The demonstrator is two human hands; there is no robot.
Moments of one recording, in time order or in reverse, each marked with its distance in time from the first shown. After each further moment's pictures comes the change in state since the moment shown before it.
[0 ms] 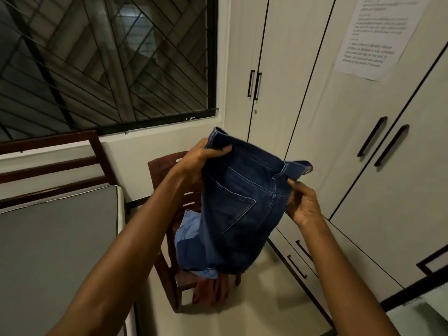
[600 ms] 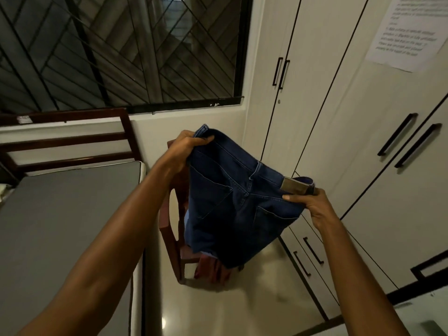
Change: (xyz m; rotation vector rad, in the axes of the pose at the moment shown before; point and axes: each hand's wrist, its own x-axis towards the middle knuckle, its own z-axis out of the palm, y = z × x) left_hand -0.029 -0.027 -0.011 0.168 0.436 -0.110; right_hand -0.012 -0.033 -0.067 -0.841 0.070 0.064
